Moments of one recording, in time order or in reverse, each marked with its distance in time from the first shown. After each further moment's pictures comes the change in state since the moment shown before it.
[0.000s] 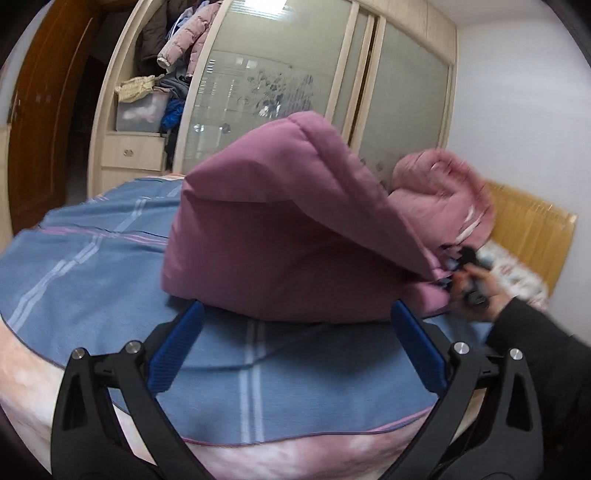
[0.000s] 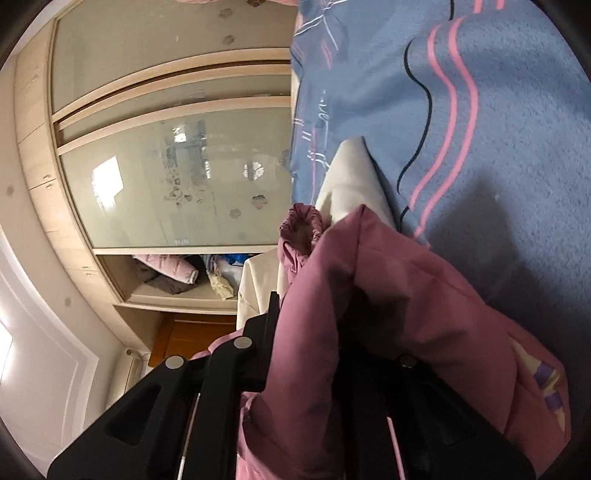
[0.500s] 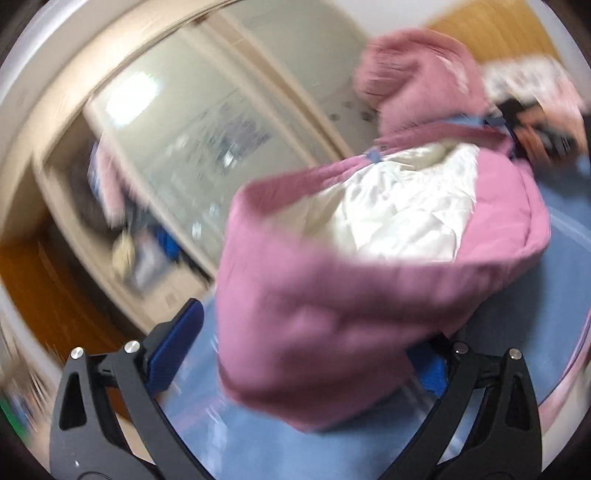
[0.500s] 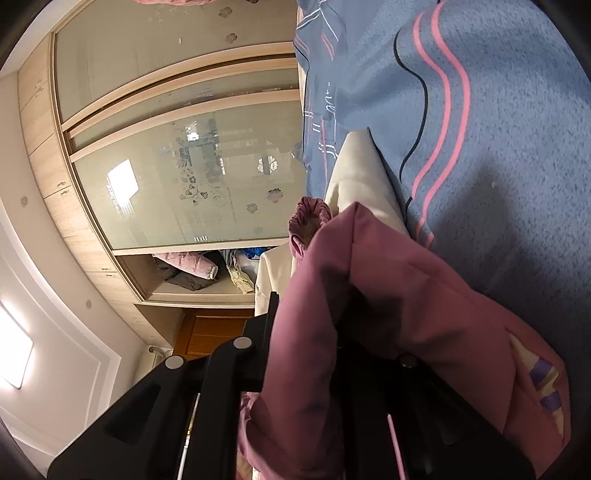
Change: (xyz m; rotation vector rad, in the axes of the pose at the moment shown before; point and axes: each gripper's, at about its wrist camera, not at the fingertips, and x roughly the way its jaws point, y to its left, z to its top) left arm 0.077 -0.032 0.064 0.913 -0.014 0.233; right arm -0.009 -0.001 -0.002 0.033 0.035 0.056
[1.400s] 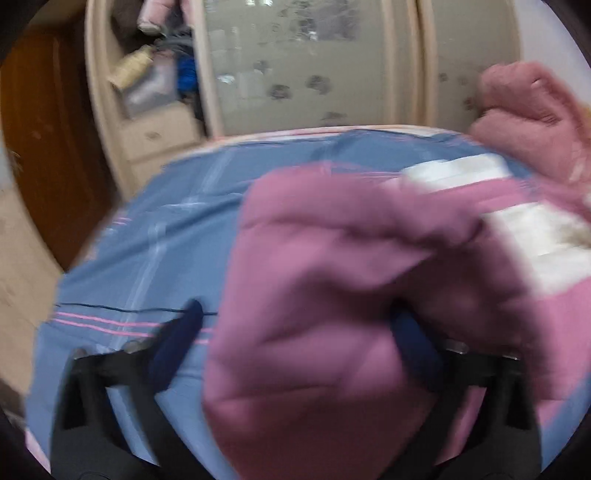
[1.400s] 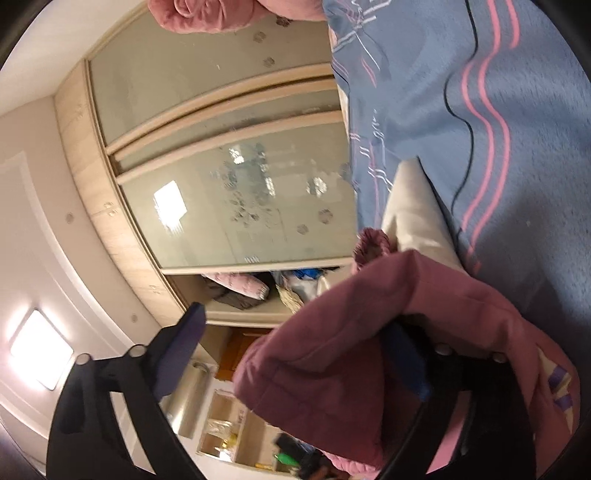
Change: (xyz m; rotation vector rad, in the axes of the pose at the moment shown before) left arm 0.204 0.067 -0.053 -0.672 0.419 -0.065; right arm -0.028 0.007 0.009 0.038 -0.103 0.245
